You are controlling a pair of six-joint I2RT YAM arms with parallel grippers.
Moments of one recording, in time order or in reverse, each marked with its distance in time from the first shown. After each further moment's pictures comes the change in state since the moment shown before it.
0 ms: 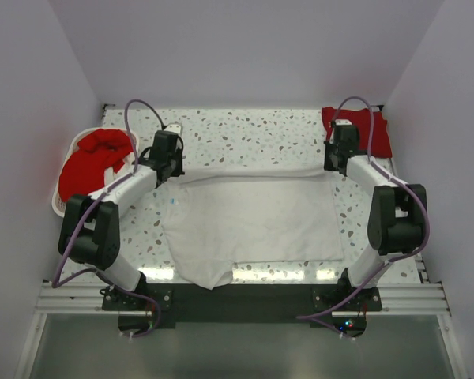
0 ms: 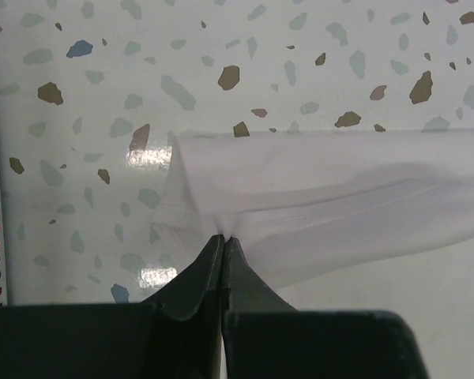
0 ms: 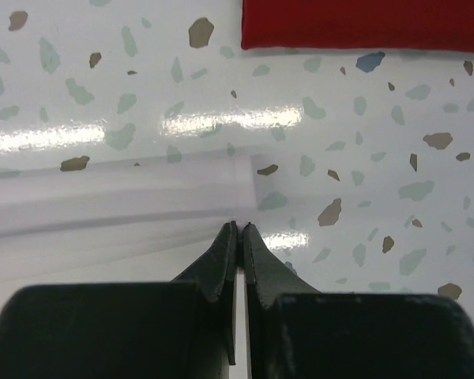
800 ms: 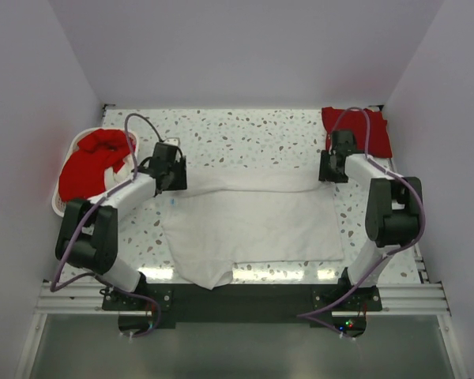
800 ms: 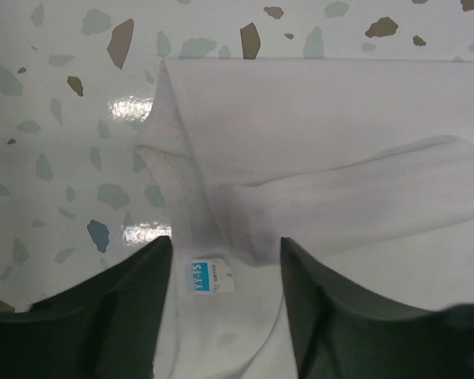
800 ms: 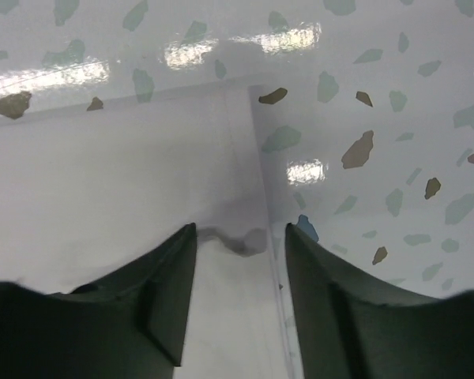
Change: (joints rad) left arm 0.000 -0.018 -0.095 -0.064 0.026 -0.072; right arm -0.012 0.076 -0.005 -0.145 -0.019 0.079
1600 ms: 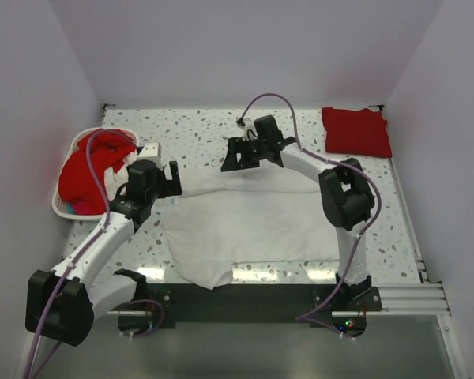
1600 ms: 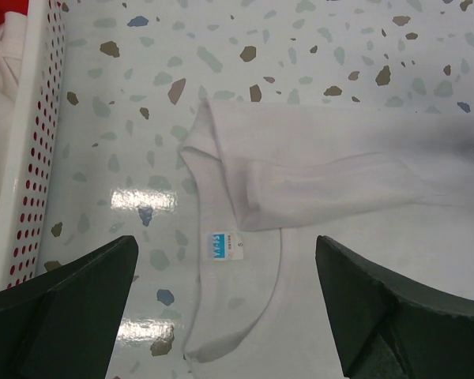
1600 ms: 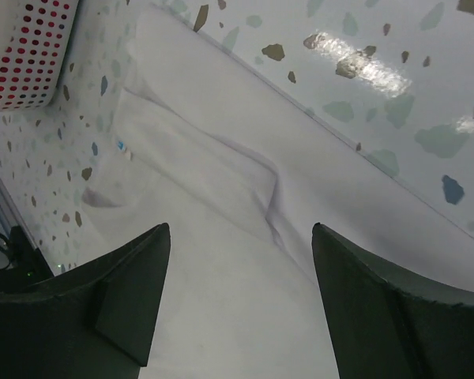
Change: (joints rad) left arm 0.000 -0.512 -0.276 0.107 -0.042 -0.007; right arm 0.452 0.256 0.406 0.154 -0.653 0.187
